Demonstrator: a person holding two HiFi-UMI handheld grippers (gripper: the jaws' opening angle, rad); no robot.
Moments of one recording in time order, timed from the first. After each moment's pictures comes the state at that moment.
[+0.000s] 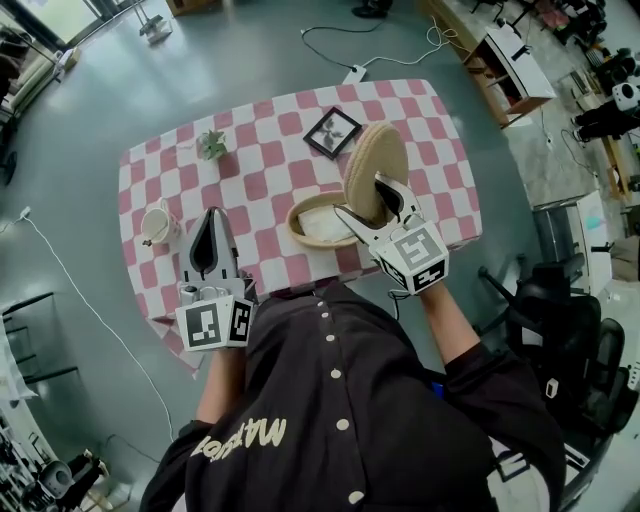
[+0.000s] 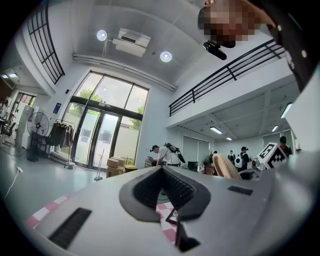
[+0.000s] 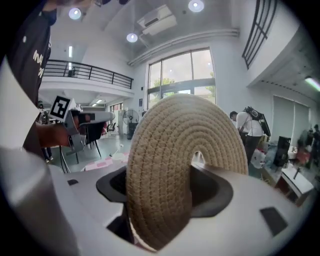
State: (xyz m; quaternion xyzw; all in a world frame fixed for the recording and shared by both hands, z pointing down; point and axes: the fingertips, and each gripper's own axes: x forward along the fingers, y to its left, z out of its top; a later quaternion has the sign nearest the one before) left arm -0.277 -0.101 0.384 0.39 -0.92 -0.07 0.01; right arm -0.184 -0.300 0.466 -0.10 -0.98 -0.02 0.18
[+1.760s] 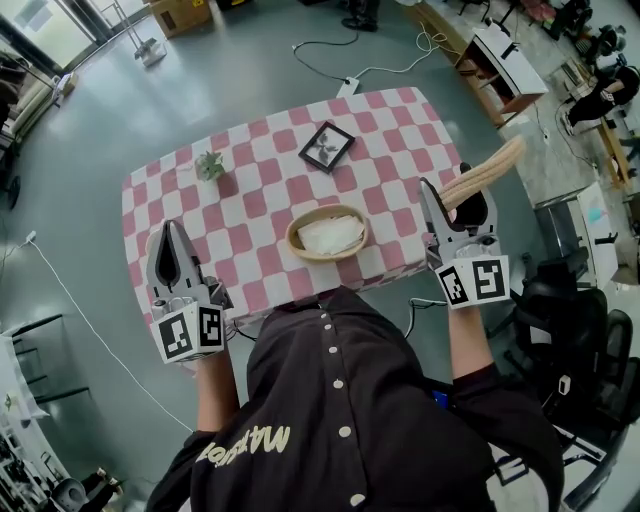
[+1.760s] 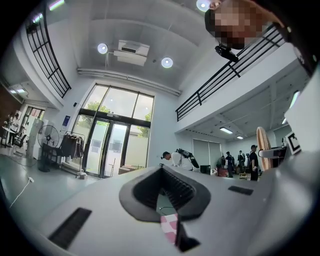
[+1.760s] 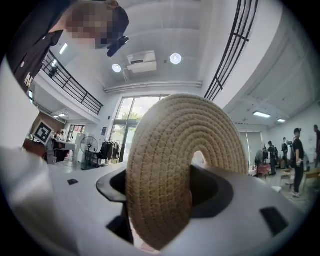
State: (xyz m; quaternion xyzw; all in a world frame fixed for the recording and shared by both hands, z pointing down) left arm -0.319 -0.060 0.351 0.33 -0.94 -0.06 -0.03; right arm -0.103 -0.422 0.333 0.14 -0.99 -0.04 -0.06
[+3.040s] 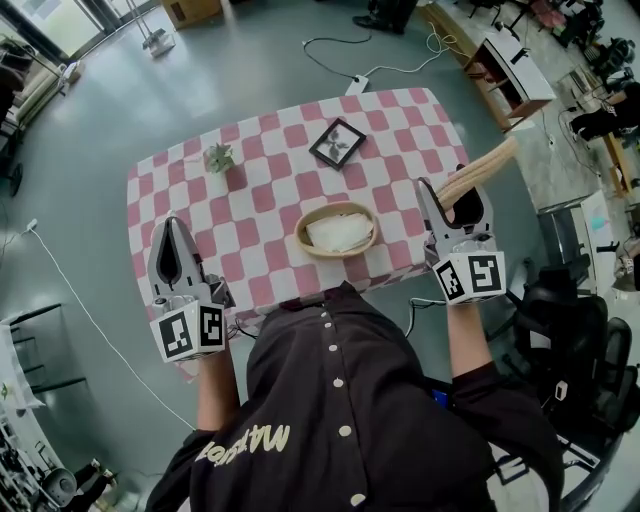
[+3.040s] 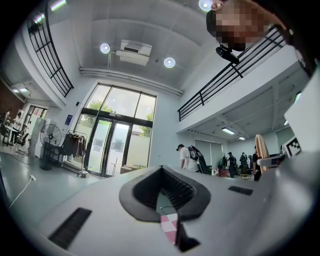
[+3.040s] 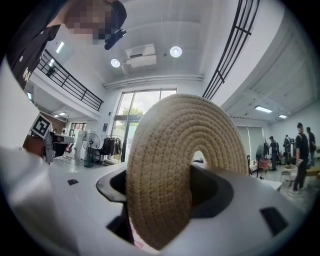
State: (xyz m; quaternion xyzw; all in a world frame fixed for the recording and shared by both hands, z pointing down) left arm -0.324 -0.042 0.352 0.32 -0.94 -0.06 -0.02; right arm -0.125 -0.412 0.359 0.13 -0.99 -0.03 -0.03
